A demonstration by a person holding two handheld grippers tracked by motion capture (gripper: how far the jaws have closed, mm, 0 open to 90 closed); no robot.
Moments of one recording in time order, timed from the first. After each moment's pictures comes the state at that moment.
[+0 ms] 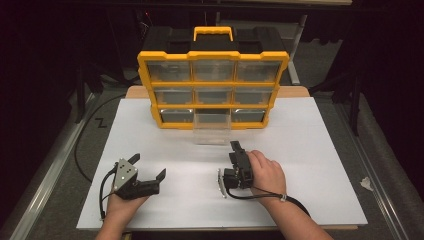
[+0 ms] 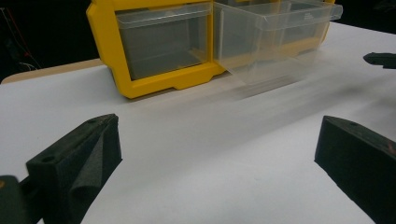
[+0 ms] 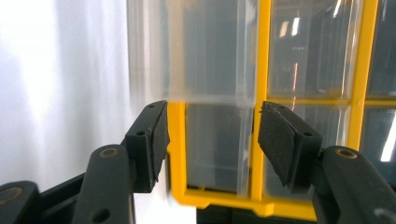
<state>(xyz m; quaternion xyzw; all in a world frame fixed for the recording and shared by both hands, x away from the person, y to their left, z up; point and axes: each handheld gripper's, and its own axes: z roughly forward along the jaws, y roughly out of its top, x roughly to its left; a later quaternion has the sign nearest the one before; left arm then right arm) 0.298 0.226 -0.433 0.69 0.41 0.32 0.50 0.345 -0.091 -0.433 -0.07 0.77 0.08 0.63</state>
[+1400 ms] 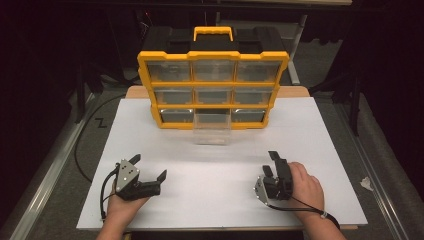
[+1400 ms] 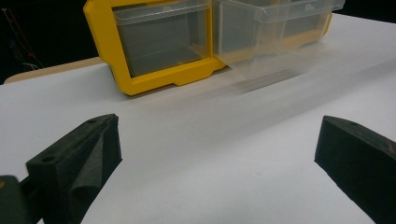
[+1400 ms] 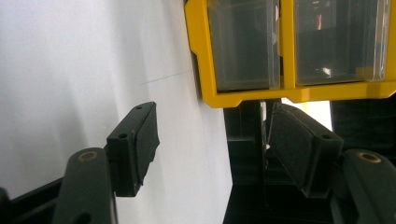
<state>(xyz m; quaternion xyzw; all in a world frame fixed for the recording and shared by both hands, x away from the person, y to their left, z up) 0.297 0.223 -0.434 0.69 0.41 0.33 0.49 0.326 -0.190 -0.440 0.00 0.79 0.08 0.60</state>
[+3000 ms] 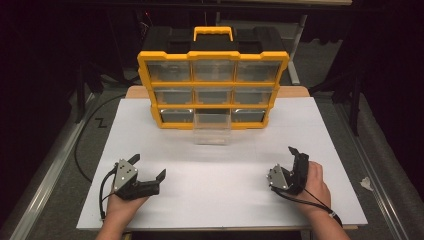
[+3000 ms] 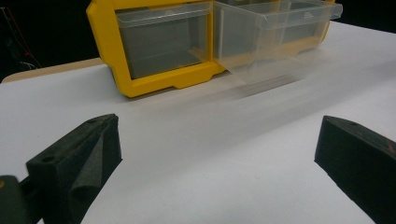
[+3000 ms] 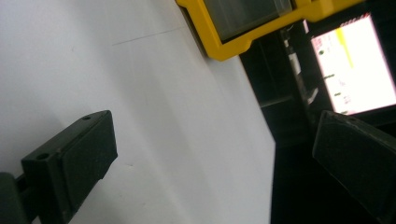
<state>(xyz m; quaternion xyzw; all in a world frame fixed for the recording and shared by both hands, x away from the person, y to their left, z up) 0.297 0.226 -0.433 0.68 0.42 0.32 0.50 0.342 -0.221 -0.438 0.16 0.81 0.14 0.54</state>
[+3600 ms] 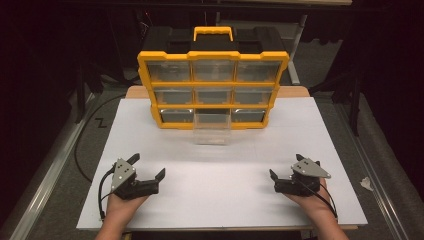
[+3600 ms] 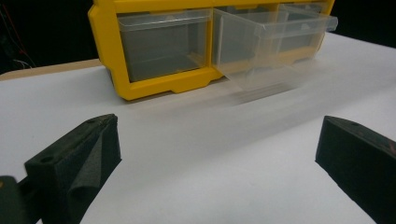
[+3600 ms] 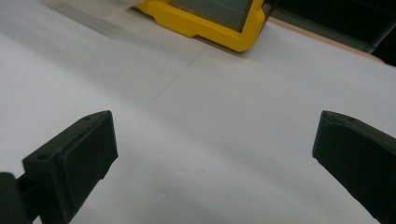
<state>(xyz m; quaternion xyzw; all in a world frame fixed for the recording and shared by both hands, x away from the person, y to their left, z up) 0.297 0.229 -0.432 0.67 0.42 0.31 0.52 0.338 -0.258 -0.426 0.39 0.76 0.40 0.34</state>
